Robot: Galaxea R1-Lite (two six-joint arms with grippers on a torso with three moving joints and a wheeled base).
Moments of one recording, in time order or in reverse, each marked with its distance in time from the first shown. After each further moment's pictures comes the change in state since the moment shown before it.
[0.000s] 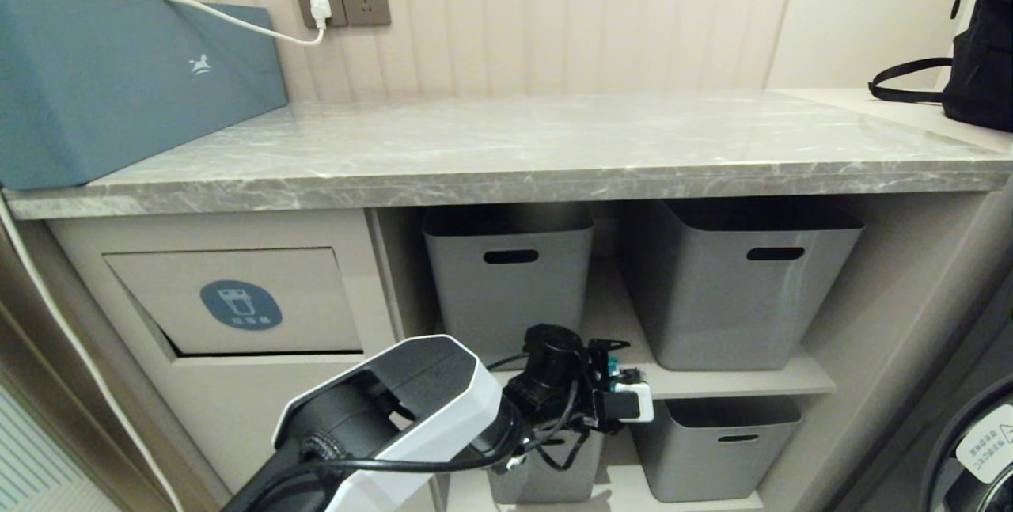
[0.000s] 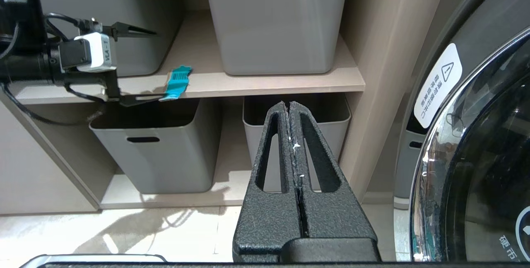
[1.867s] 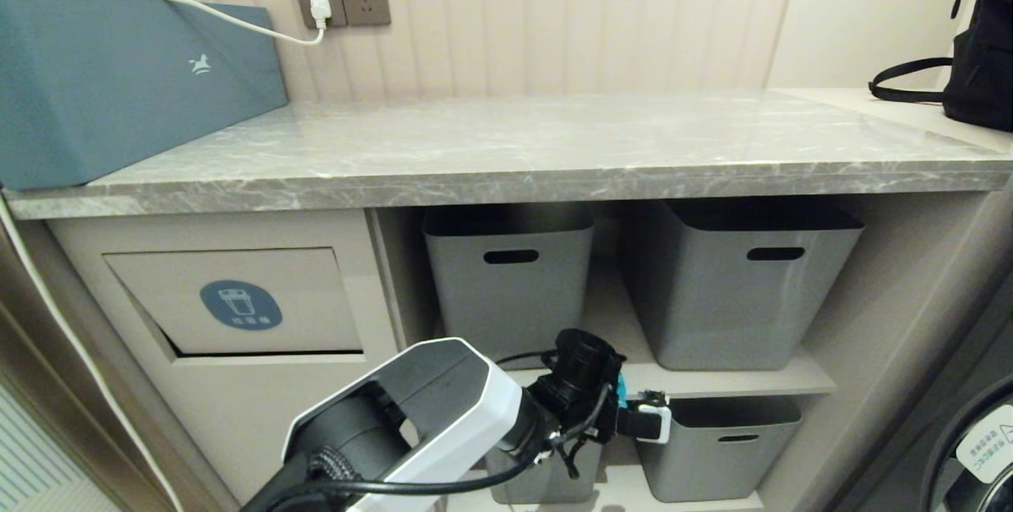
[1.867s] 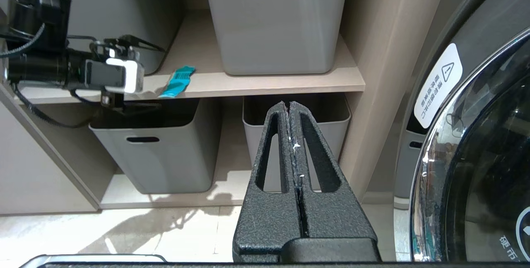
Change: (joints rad) left arm -0.061 0.000 -0.120 0.332 0.266 0.192; right arm 0.000 0.000 0.000 0.000 0.000 0.000
